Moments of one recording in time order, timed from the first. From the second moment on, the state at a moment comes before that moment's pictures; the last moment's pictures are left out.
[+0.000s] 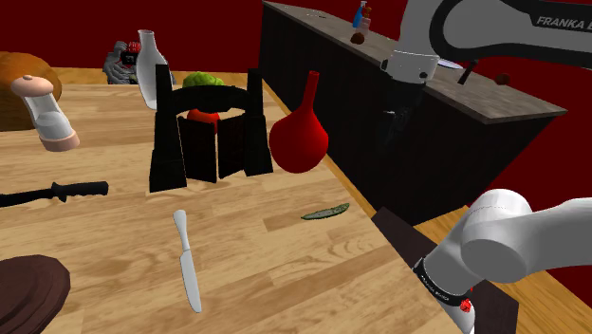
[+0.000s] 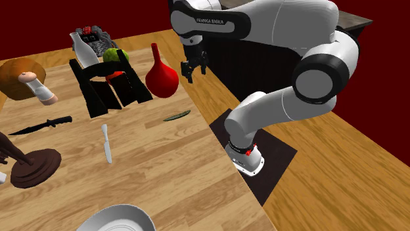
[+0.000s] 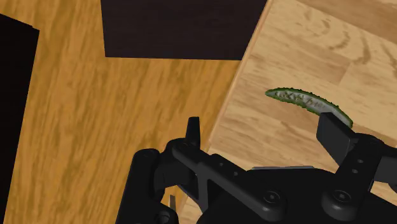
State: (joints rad) arm 0.02 -0.74 0.02 -2.43 0.04 1.52 -0.04
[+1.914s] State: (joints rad) arm 0.39 -0.48 0.05 -2.72 0.06 2.14 -0.72
